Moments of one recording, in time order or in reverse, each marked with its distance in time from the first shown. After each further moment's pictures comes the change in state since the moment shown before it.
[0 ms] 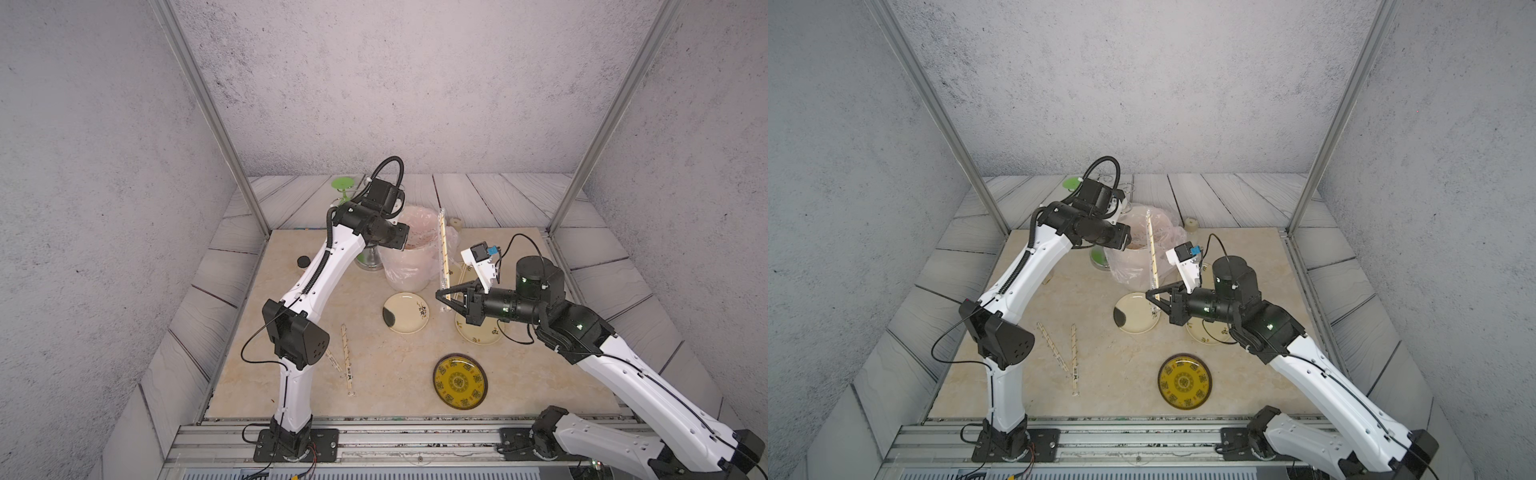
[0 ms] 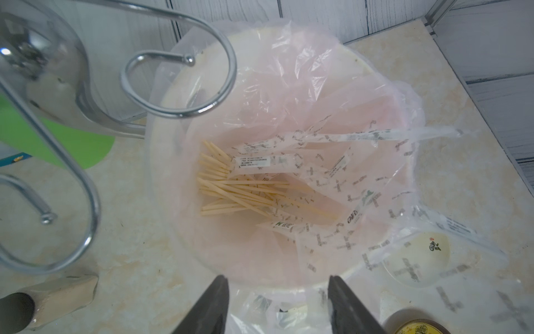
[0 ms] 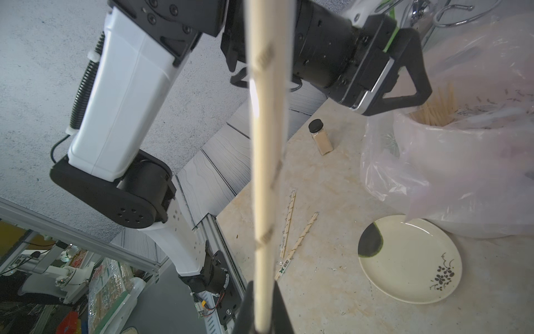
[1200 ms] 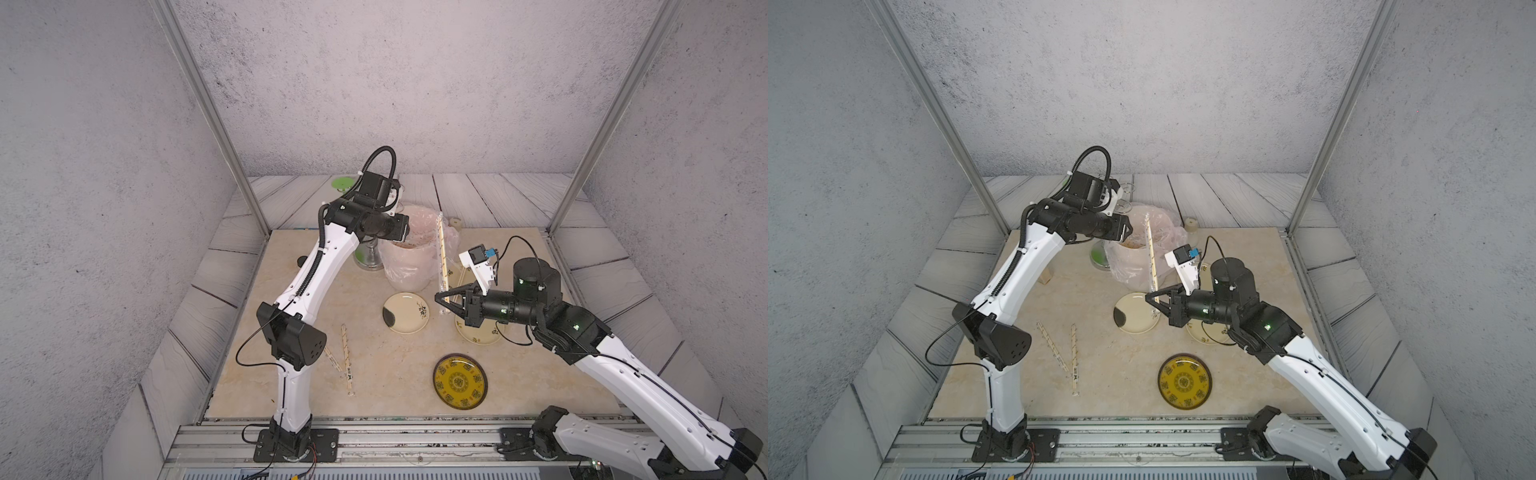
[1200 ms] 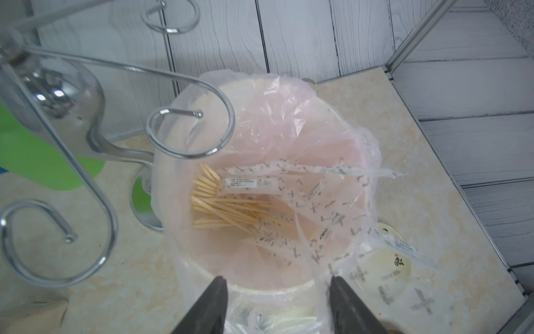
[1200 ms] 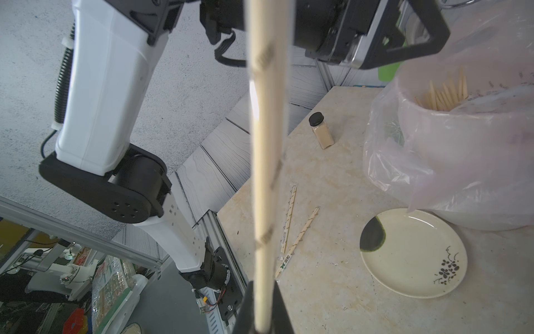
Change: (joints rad) left arm 0.032 0.032 0.108 0.030 0.082 -0.047; right arm 0.000 0.001 -0.024 0.008 -0.011 0.010
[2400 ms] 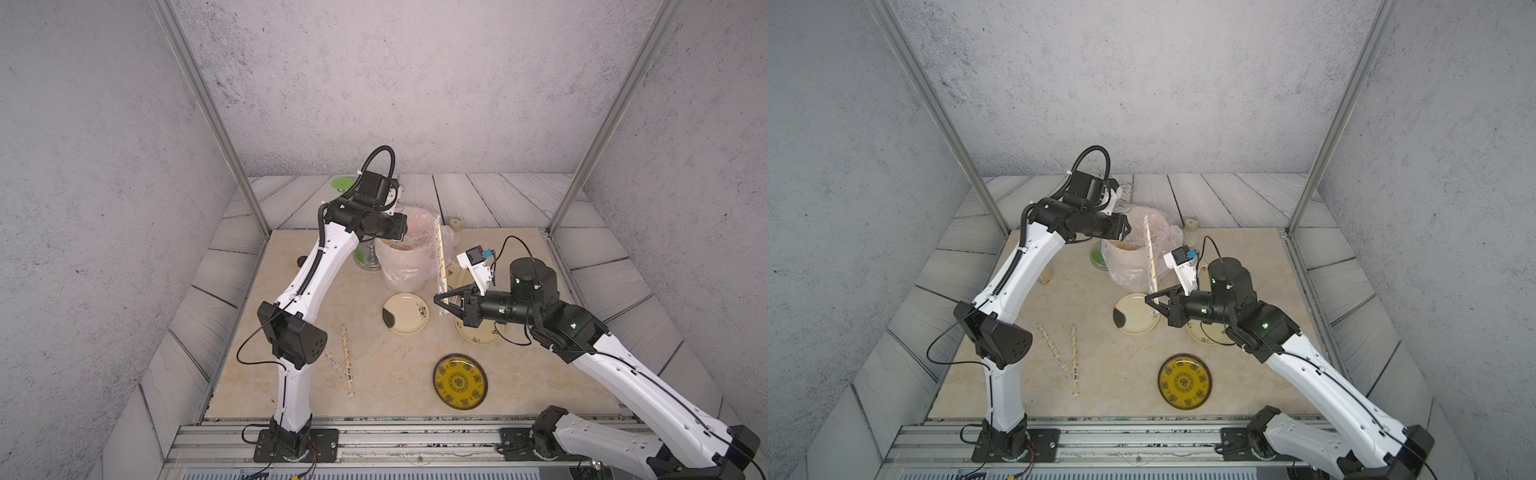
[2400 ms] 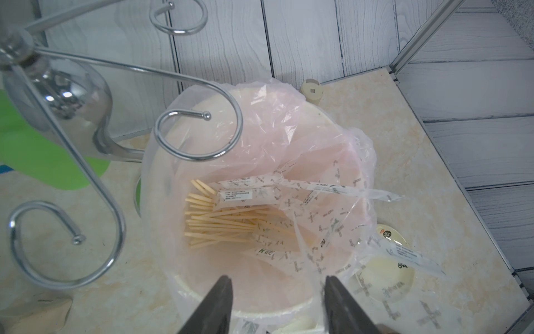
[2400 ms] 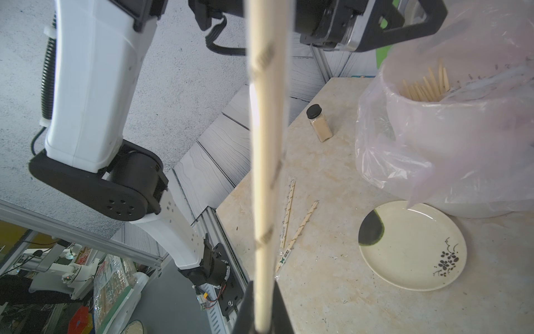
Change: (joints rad) left arm -0.001 -0.041 -0.084 0.018 0.001 -0.002; right arm 0.000 0.016 0.000 -0.017 0.000 0.005
